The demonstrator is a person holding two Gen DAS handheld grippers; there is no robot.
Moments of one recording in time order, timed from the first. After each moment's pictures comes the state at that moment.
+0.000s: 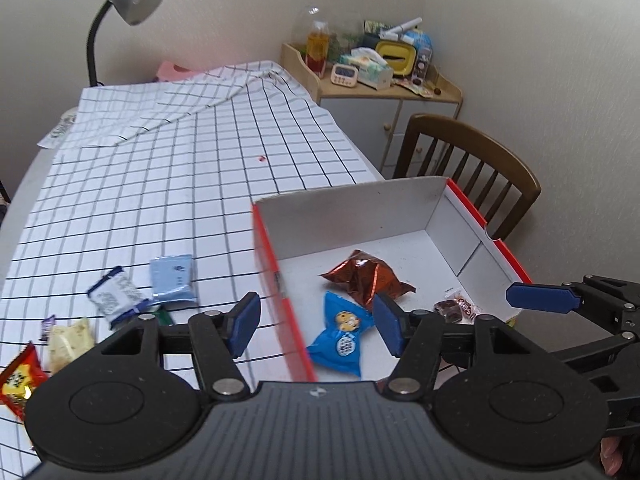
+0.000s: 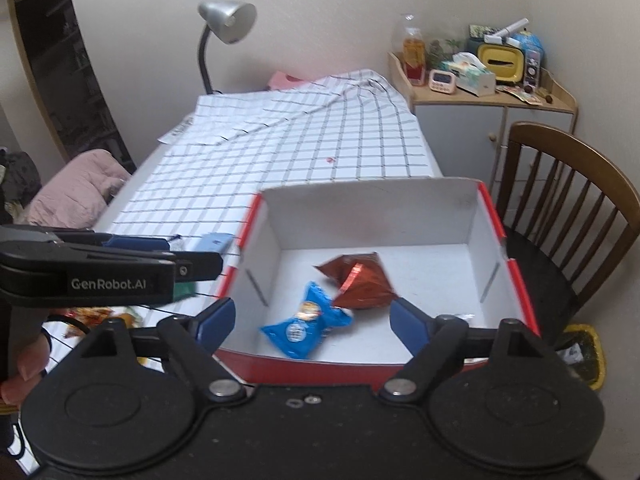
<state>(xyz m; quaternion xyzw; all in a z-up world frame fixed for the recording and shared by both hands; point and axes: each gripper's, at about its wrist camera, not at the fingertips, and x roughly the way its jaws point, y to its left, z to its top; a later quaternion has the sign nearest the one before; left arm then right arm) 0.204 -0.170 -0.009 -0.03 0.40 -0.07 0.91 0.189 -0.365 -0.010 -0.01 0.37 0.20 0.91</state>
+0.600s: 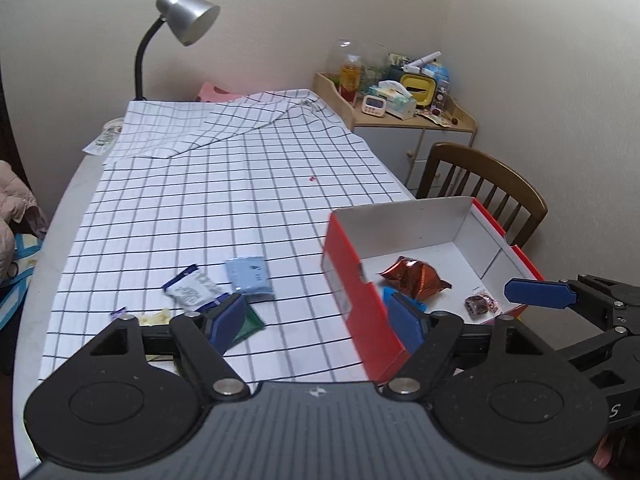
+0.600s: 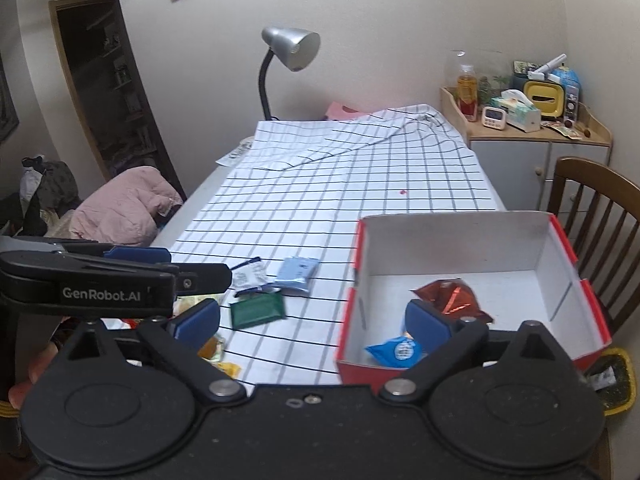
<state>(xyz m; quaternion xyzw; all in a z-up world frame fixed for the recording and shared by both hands) 0.145 -0.082 0.016 -0.04 0.36 -0.06 0.93 0.140 -0.289 0.006 0.00 0.32 0.24 0.91</state>
